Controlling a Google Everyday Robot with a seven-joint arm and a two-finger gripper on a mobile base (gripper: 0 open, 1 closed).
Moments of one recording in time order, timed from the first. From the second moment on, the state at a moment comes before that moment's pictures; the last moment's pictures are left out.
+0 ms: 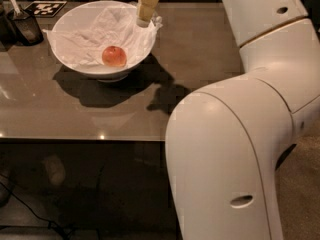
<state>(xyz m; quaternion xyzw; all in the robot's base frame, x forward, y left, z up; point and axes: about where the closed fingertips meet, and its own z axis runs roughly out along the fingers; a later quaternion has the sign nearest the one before) 0.703 0.027 1.040 -0.70 0.66 0.00 0.28</state>
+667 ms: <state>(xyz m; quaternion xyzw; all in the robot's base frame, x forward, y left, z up) 0.721 0.052 1.026 -0.71 0.65 -0.02 0.28</state>
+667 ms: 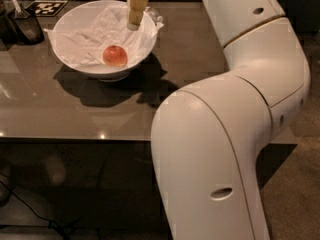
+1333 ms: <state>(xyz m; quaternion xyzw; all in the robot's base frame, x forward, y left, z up) 0.731 0.077 0.986 -0.72 0.65 -0.01 0.24</state>
